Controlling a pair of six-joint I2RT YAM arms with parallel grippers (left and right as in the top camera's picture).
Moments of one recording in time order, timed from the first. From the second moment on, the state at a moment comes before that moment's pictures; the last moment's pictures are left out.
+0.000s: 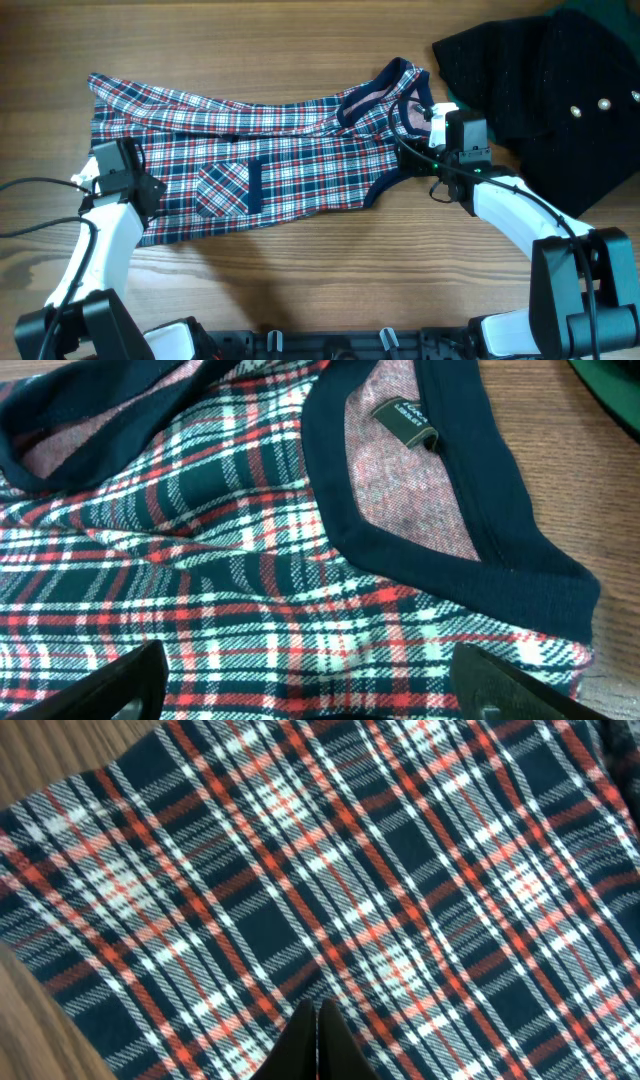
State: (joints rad) left arm 0.28 1.42 0.71 -0.44 -0.26 -0.72; right arm 0.15 1.61 0.73 0.00 -0.13 0.13
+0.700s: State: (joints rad) left arm 0.29 1.58 0.74 -0.53 -0.15 -0.70; right arm 0.15 1.69 0.76 -0.09 -0.14 0.13
